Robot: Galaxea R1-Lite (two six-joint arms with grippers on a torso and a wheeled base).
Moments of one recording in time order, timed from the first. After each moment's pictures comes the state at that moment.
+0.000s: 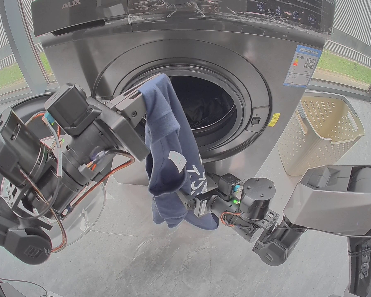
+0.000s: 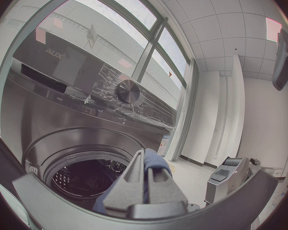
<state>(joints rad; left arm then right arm) -0.68 1.60 -0.63 -1.46 -0.13 -0.09 0.73 2.33 -0.82 -1.52 -0.10 0.13</state>
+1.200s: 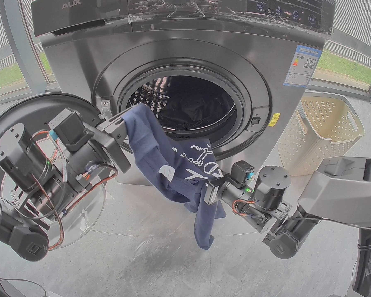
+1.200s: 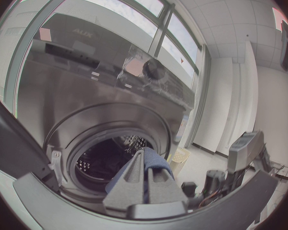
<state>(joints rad) -0.54 1.64 -0.53 -1.45 -0.14 -0.08 0.69 2.26 -0.79 -1.55 -0.09 0.14</state>
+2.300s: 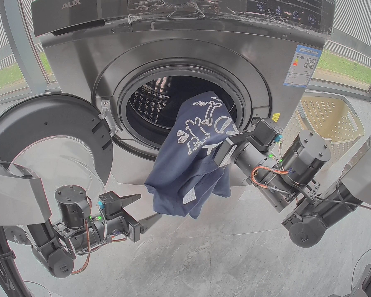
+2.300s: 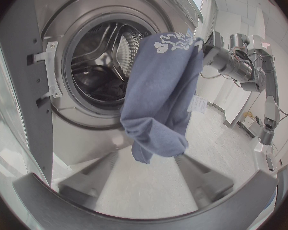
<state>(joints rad) -0.44 2.04 -0.28 -1.55 -0.27 0.09 0.71 2.02 -0.82 -1.55 -0.11 0.15</state>
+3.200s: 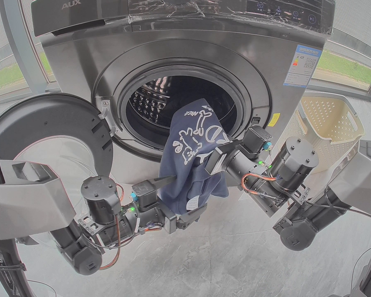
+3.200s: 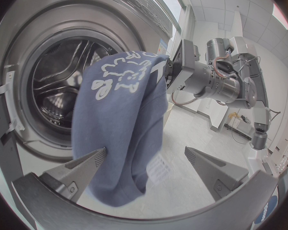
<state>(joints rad) -0.60 2.09 -0.49 -1.55 -0.29 0.11 0.73 2.07 -0.84 -1.55 -0.10 0.13</state>
